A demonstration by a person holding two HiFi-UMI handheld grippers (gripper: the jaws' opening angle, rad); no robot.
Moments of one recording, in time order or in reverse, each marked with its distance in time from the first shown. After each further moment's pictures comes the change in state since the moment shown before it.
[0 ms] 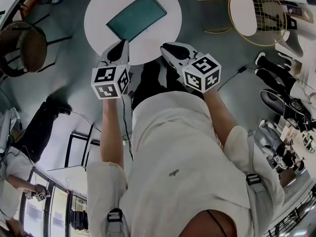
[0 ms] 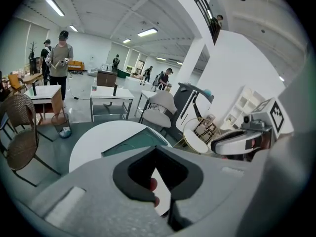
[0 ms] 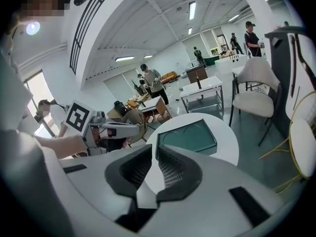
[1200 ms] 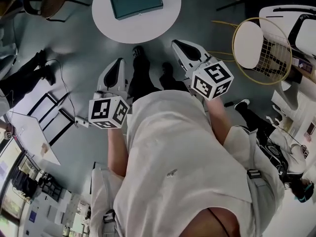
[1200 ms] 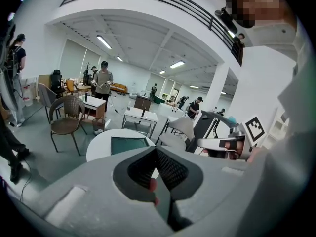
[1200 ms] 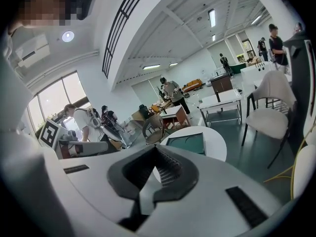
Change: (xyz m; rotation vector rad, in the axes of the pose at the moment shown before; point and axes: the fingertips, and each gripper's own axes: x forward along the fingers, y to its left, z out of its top) left arm -0.095 -0.215 -0.034 -0.242 -0.347 0.404; right arm -0.165 -0.057 0.004 -0.184 -0.083 0.259
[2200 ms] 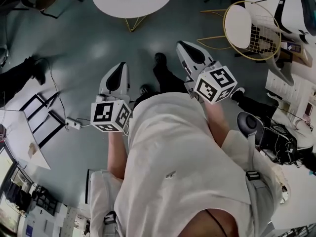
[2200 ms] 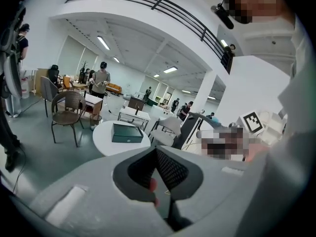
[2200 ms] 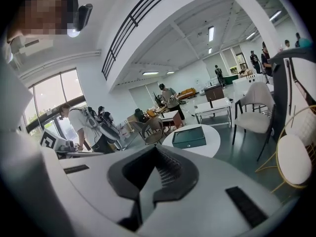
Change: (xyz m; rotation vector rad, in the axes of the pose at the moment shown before) left arm -0.149 -0.034 -0.107 -0.017 -0.037 -0.104; right arm -0.110 0.110 -0.091 -0.023 -0.087 -0.105
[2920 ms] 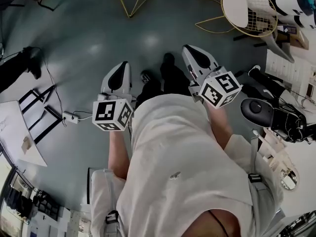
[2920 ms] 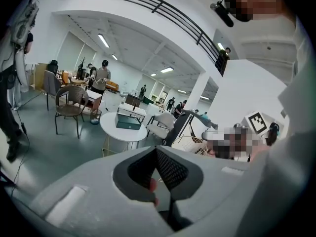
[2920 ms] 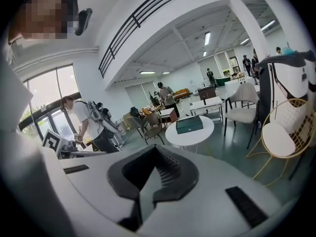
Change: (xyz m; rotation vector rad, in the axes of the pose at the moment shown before) left arm -0.126 -0.010 -0.090 -0.006 0.014 -0.061; right arm -0.098 0.100 -0.103 0.008 -0.004 -0.086
